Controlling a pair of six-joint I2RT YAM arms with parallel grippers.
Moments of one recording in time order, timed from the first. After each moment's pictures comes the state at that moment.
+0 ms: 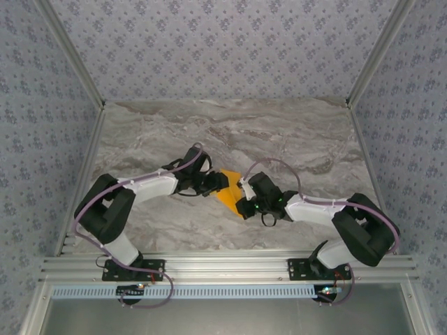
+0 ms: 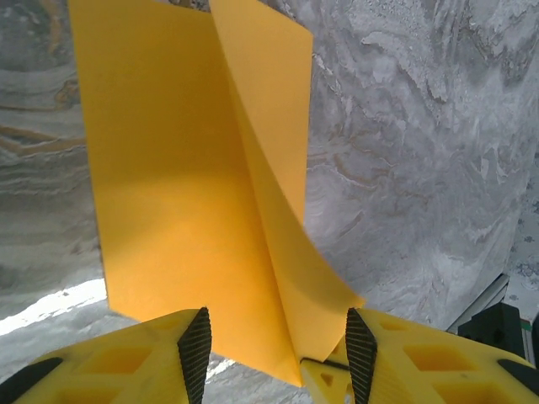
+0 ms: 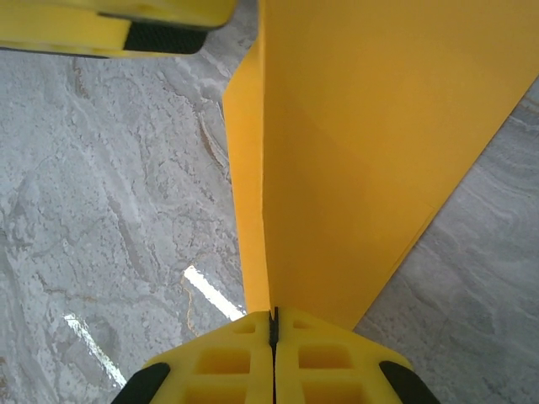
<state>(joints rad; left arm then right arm) -0.67 1.66 0.91 -0.16 0.44 -0.89 0.76 1.43 0.56 -0.01 -0.25 0.32</state>
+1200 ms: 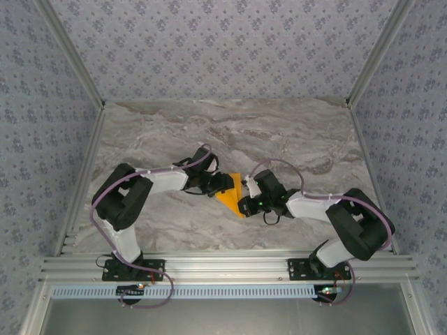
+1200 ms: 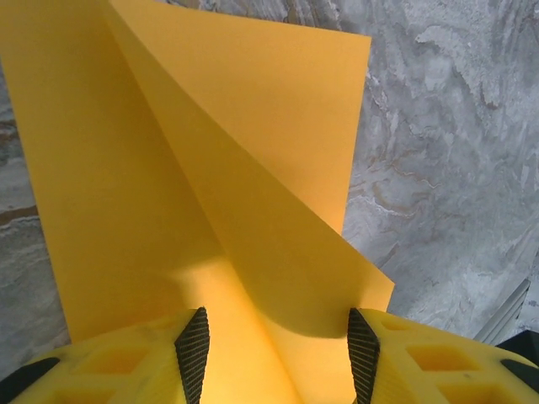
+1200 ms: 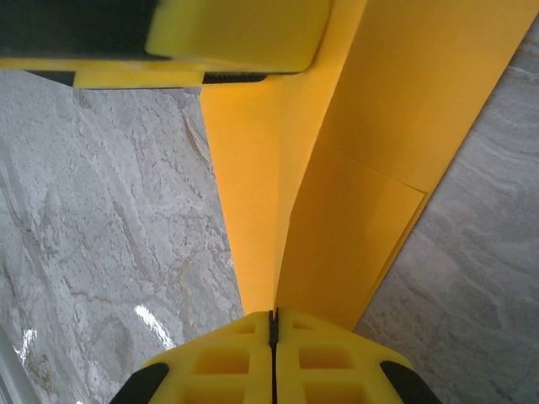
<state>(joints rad) -0.68 1.82 0.98 -0.13 0.46 -0.89 0.67 1.49 0.54 0.05 -0.40 0.39</state>
